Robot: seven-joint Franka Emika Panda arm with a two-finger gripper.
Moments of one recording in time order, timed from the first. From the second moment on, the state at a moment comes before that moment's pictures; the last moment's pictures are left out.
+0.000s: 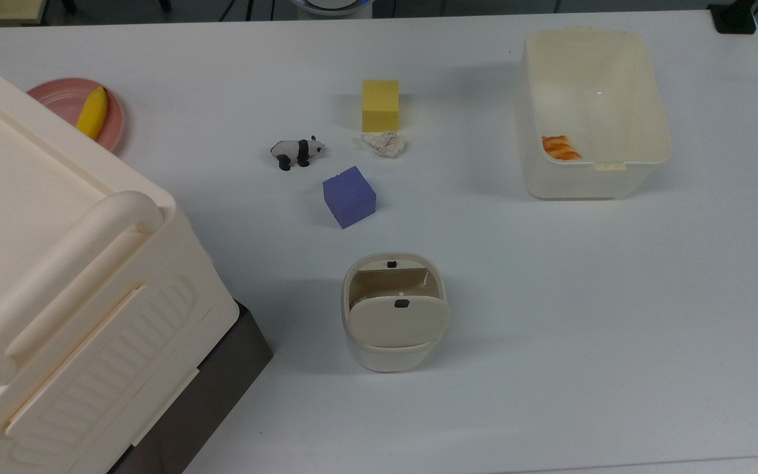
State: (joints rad) arm -0.01 -0.08 0.15 -1.59 -0.02 1.54 0.08
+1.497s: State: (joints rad) arm 0.03 -0.10 0.14 -1.61 -0.02 1.54 0.10
